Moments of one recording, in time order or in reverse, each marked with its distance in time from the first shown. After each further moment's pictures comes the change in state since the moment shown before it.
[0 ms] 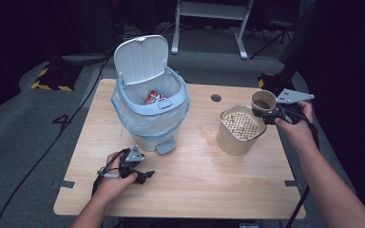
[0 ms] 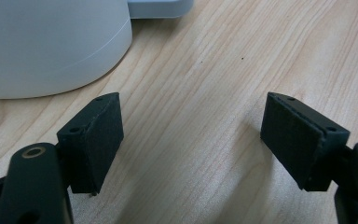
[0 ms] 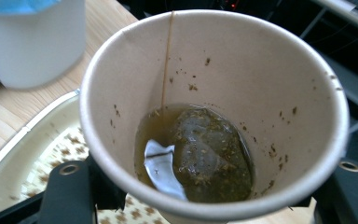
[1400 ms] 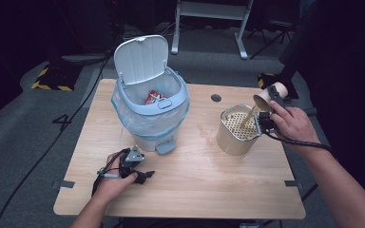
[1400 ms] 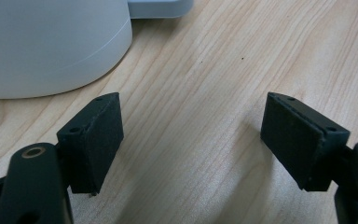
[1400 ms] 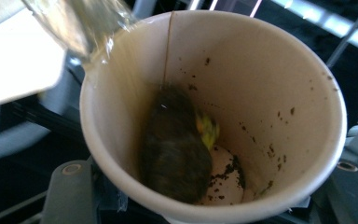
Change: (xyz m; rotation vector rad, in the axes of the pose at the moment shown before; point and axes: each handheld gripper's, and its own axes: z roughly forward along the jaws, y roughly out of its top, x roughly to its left) left arm 0.000 0.000 0.000 0.000 -0.001 0.000; right arm 0.054 0.010 0.015 0.488 -0.734 -1.366
